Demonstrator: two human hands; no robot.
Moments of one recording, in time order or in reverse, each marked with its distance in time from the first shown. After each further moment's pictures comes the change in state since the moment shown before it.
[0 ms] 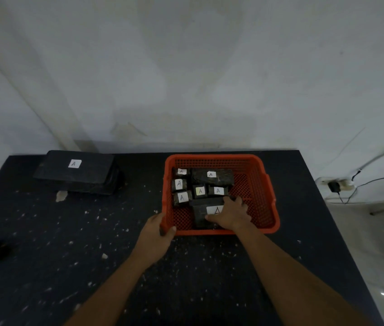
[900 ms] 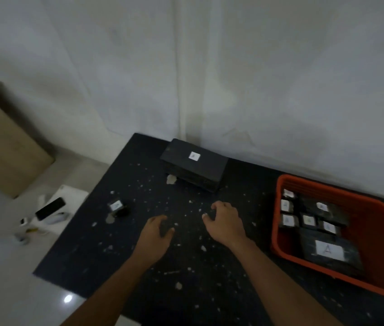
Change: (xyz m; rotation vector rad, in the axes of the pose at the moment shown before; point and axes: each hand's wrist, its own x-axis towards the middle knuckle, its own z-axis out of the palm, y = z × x) left_hand -0.073 -0.176 -0.190 -0.100 0.286 -0.339; right_hand -0.110 -0.266 0.127 -0.062 -0.034 -0.491
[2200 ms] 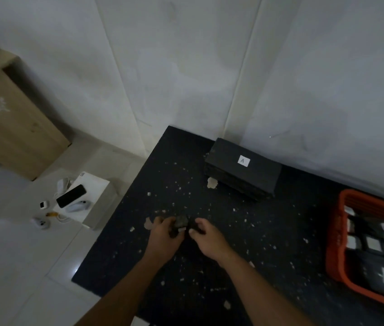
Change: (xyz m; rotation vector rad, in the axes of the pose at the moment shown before) left_hand 0.078 -0.105 -0.066 0.037 0.022 -0.010; right_hand 0.049 -0.120 0.134 0.430 -0.405 0.181
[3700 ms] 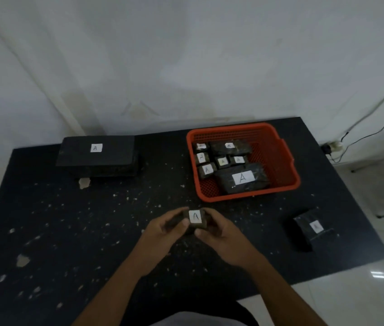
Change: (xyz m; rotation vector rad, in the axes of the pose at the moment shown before) left_hand -0.150 0.204 0.142 -0.422 -0.717 0.330; right_hand -0.225 0.223 -0.162 0.427 0.358 -0.314
